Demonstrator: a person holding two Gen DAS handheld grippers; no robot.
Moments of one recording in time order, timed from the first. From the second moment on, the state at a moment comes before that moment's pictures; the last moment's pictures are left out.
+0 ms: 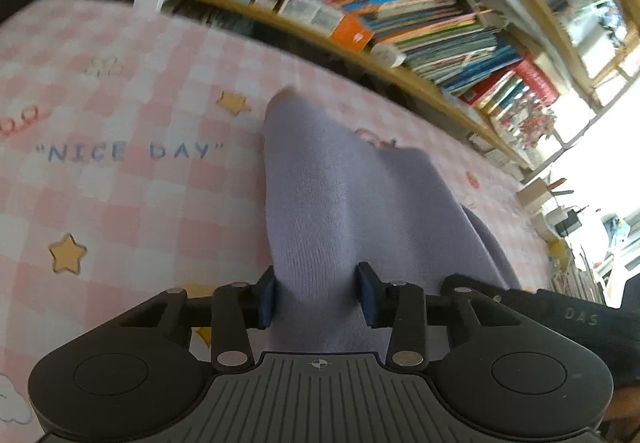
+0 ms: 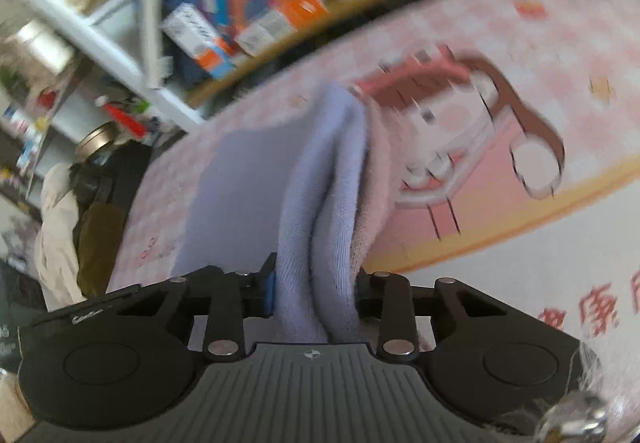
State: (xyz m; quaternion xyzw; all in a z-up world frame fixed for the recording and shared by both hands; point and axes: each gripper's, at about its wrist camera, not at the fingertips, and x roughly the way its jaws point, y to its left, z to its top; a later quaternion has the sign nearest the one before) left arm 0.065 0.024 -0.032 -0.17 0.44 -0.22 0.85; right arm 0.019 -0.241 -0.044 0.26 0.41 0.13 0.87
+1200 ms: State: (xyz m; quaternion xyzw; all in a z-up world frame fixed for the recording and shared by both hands) left arm 0.150 0.109 0.007 -0.19 0.36 -0.20 0.89; right arm 0.120 -0.149 0.007 0.16 0.34 0.20 0.90
